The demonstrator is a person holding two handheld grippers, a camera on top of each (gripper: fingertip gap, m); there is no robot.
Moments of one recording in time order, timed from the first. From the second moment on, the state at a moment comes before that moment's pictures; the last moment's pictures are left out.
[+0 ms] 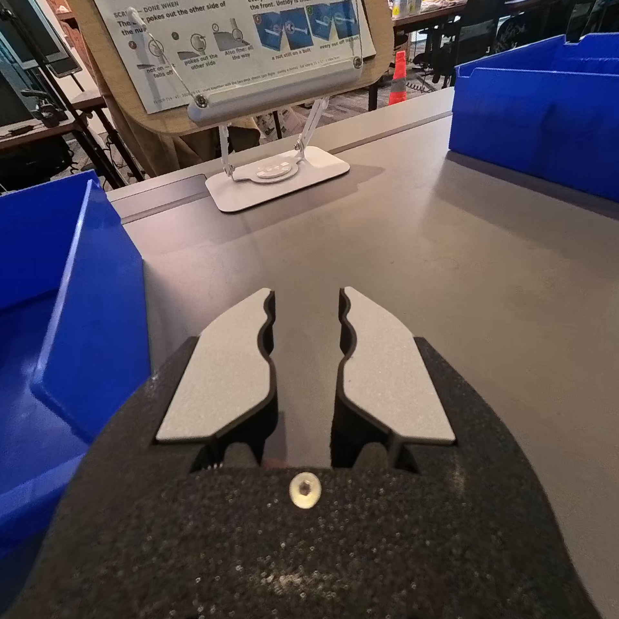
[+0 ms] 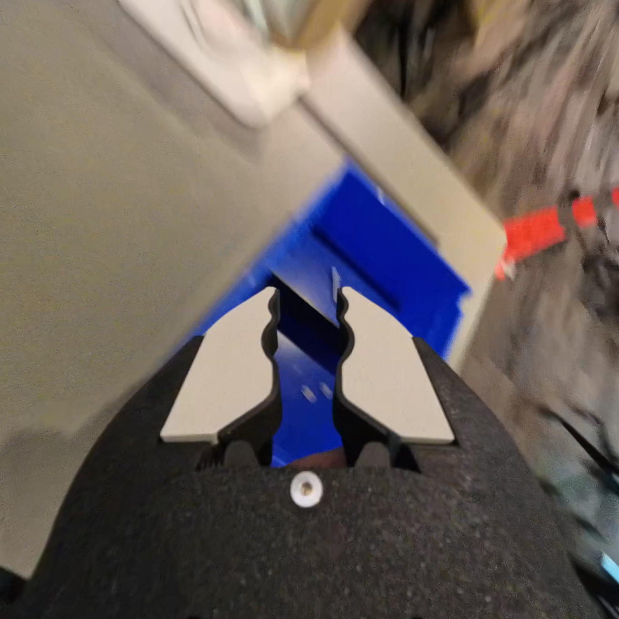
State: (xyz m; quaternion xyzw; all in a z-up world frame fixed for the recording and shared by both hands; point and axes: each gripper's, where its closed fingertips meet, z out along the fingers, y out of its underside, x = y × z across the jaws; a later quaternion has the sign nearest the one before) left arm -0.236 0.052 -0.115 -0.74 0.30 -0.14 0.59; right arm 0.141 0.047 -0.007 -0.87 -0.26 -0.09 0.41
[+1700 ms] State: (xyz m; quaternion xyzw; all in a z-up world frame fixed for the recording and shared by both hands) left arm -0.384 0.224 -0.169 -0.98 -0.09 -0.13 0.09; right arm -0.086 0.007 -0.099 -0.72 -0.24 0.11 0.65
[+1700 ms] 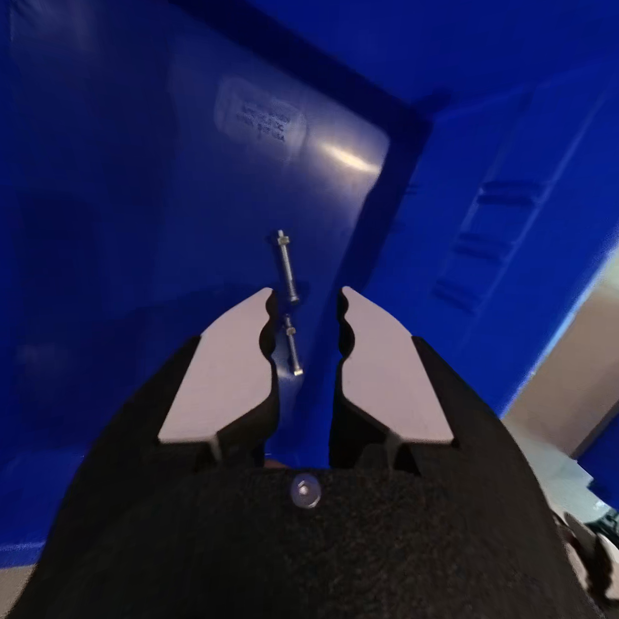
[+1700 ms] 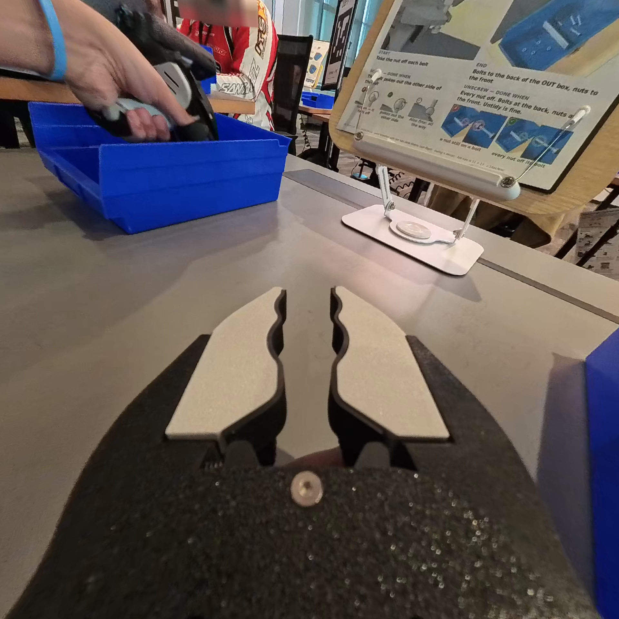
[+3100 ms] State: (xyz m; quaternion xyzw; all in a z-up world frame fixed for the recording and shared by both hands) left arm -0.147 -0.032 -0.048 -0.62 0.50 -0.49 0.34; right arm -0.110 -0.031 -0.053 -0.60 -0.22 0.47 0.61
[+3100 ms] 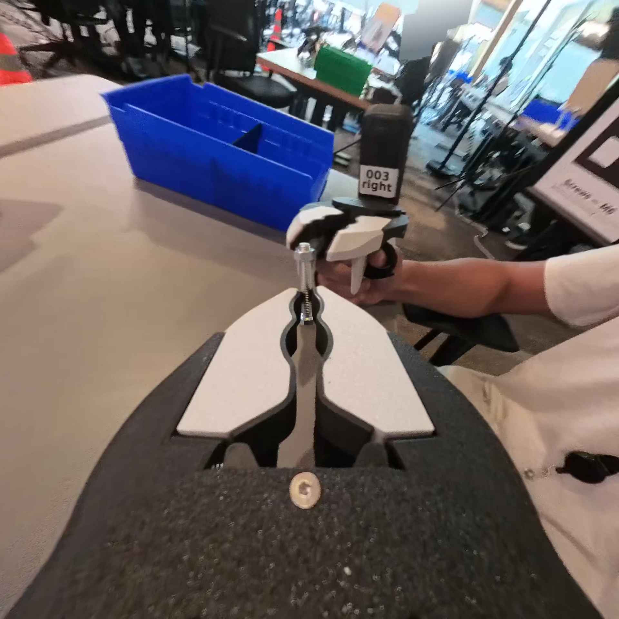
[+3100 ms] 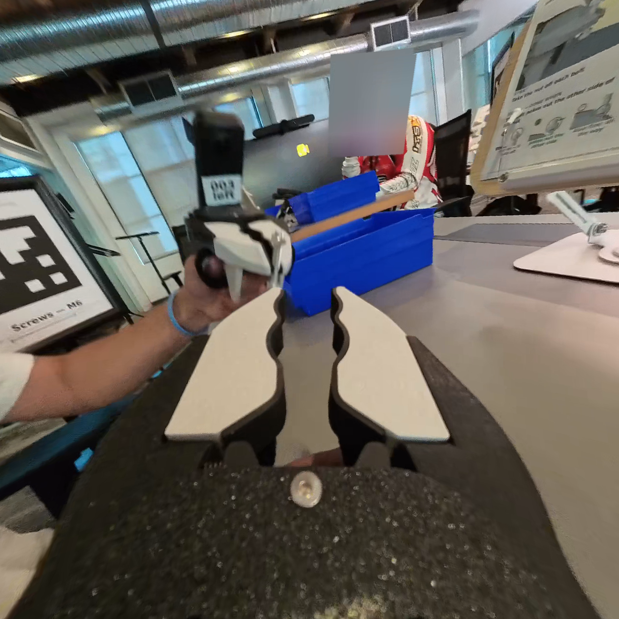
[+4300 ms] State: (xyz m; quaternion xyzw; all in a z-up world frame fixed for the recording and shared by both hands) left arm -0.134 -0.041 -0.068 -0.57 0.43 -0.62 0.31; right arm -0.141 -0.017 -0.048 -0.61 -0.19 0.53 0.56
